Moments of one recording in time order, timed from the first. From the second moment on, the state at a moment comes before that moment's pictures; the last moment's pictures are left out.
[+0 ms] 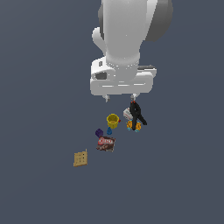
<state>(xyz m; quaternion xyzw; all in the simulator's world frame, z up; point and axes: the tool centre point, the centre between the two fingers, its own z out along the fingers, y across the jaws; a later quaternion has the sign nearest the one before) -0.003 0.032 0.304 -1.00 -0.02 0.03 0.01</state>
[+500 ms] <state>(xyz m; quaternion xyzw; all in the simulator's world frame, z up) -0.003 0.056 0.310 -1.00 -0.04 0.03 0.02</state>
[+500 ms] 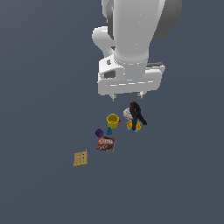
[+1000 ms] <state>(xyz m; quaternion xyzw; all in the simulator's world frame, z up) -0.002 0.060 0.302 -1.00 -0.06 0.03 0.02</state>
